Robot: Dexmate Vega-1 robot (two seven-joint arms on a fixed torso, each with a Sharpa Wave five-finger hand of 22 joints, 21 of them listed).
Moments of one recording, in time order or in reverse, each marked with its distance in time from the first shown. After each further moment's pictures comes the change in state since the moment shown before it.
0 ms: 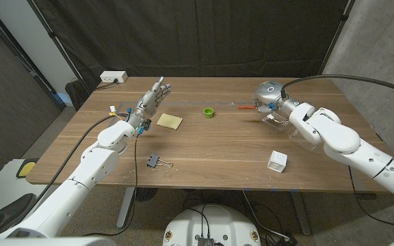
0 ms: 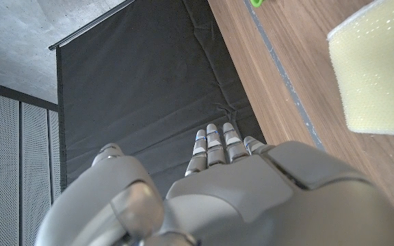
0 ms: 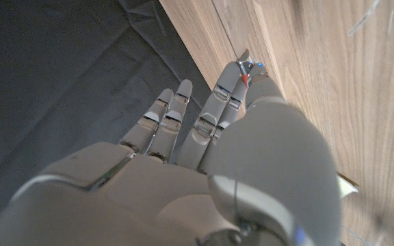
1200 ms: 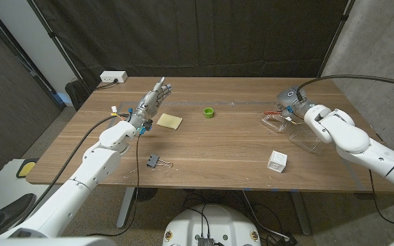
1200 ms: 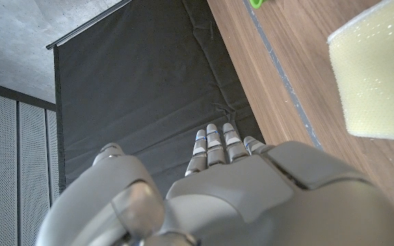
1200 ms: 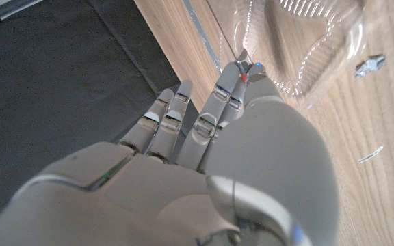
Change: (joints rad) left arm -0.001 -0.007 0.008 -0.007 0.008 0.008 0.018; left_hand 0.007 0.007 -0.001 0.001 0.000 0.000 0.000 0.000 0.000 0.000 0.000 0.000 0.000 -0.003 -0.003 0.000 0.000 0.000 0.000 0.000 0.000; right arm -0.008 -0.061 0.004 0.085 -0.014 -0.076 0.113; right_hand 0.020 0.007 -0.008 0.008 -0.012 0.000 0.000 -0.004 0.004 -0.011 0.003 -0.005 0.009 0.011 -0.004 0.000 0.002 0.000 0.000 0.000 0.000
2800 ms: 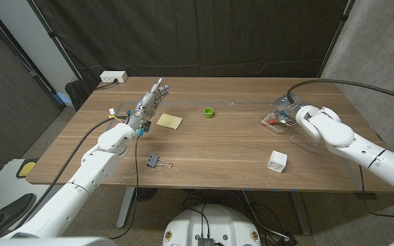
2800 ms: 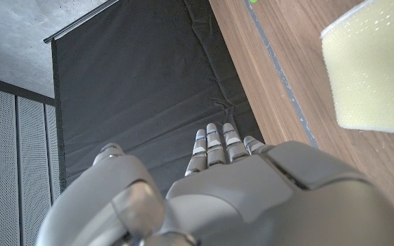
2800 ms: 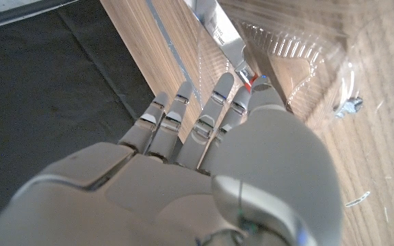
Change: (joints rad) left arm 0.027 -0.001 -0.017 -0.009 0.000 -0.015 0.017; left_hand 0.003 0.003 -0.011 -0.003 0.000 0.005 -0.005 0.000 0.000 0.004 -0.004 0.000 0.000 0.000 0.000 0.000 0.000 0.000 0.000 0.008 0.000; right arm 0.144 0.066 -0.135 0.127 -0.046 0.039 0.146; right_hand -0.129 -0.012 -0.067 0.049 -0.027 -0.077 -0.076 -0.049 -0.001 -0.175 -0.001 -0.058 0.004 -0.032 0.008 -0.004 0.005 -0.039 0.083 -0.006 0.003
